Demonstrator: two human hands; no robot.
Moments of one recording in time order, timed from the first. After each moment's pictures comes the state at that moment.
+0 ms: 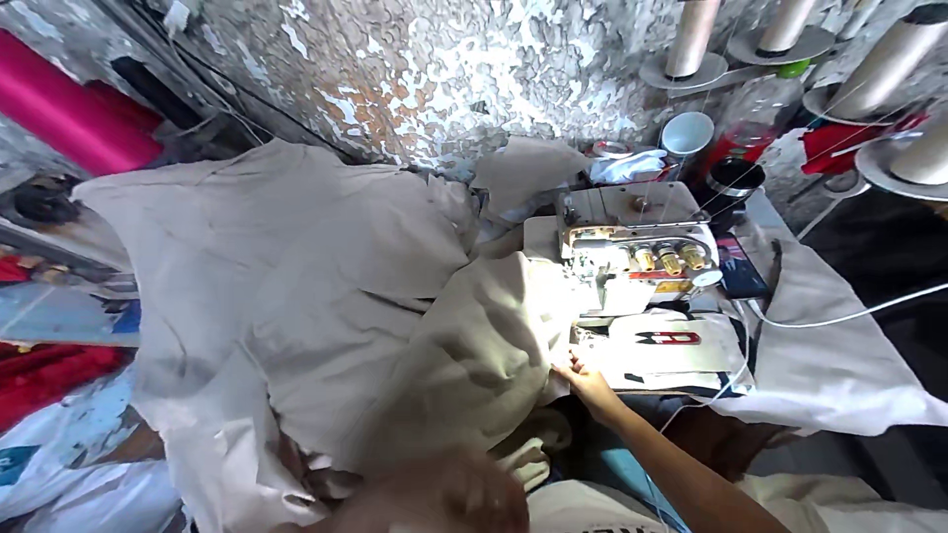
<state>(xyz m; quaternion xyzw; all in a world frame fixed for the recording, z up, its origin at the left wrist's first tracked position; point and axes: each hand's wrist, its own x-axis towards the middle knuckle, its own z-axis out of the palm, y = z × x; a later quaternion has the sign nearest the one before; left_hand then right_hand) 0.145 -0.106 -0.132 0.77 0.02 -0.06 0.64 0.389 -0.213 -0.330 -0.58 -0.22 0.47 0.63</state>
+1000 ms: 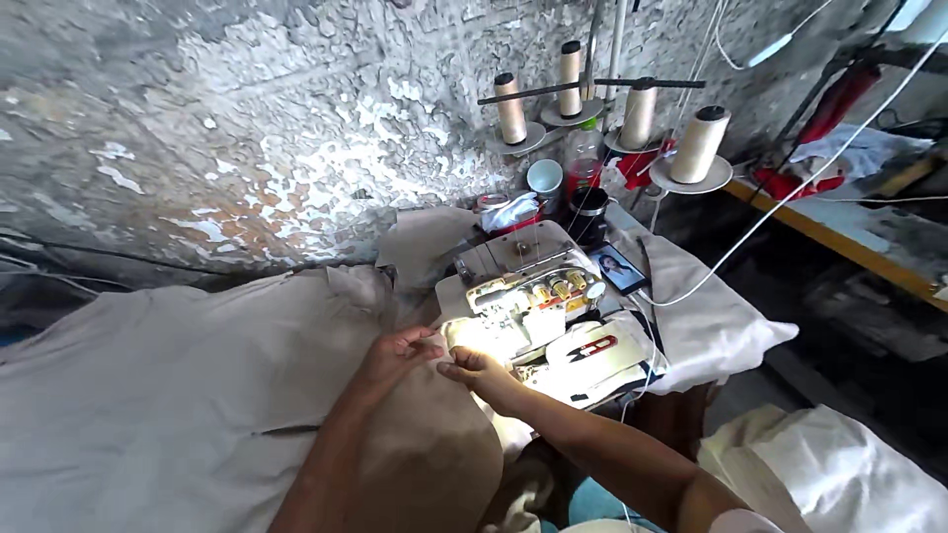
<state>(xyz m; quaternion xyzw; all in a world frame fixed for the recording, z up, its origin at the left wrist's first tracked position) 0.311 0.031 -0.149 0.91 0.13 0.08 0.39 0.404 -0.127 -0.227 -0.46 -0.31 0.46 0.69</state>
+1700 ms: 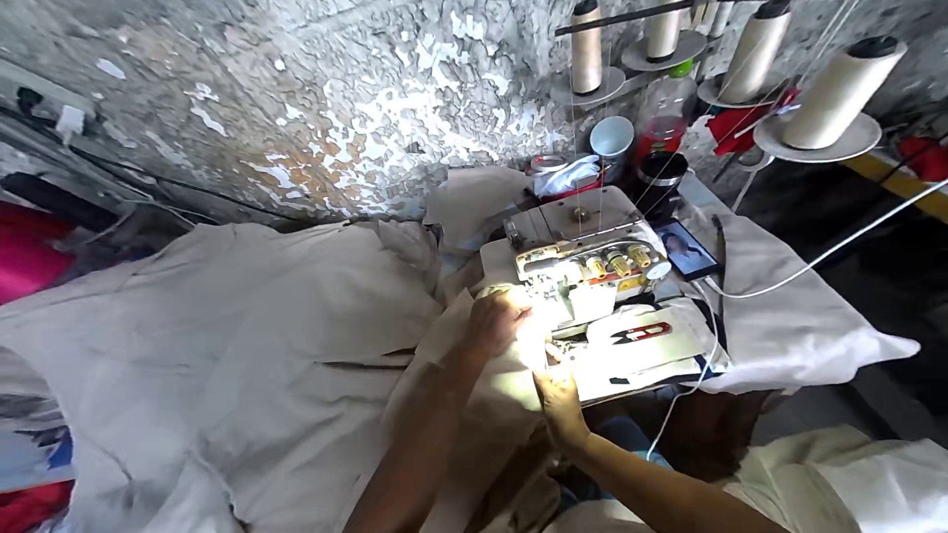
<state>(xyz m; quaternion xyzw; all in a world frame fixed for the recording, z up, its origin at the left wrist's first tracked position) 0.363 -0.021 -0.212 0.98 0.04 0.14 0.16 0.344 -0.172 -0.294 -0.53 0.01 0.30 0.80</state>
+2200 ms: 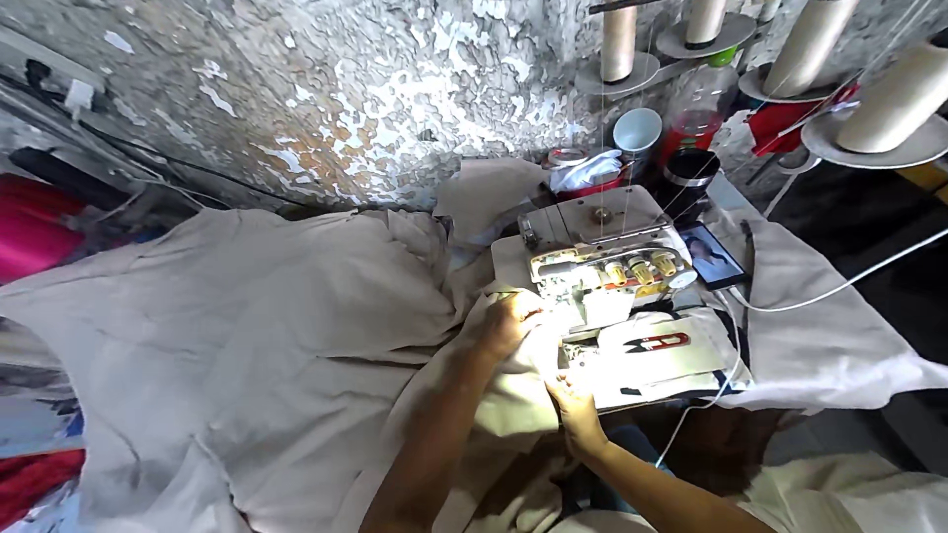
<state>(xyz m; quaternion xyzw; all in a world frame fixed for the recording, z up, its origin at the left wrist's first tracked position) 0.372 -0.006 -0.262 0.93 0.02 0.22 0.30 0.355 -0.189 -0.319 -0.56 0.00 0.34 0.75</state>
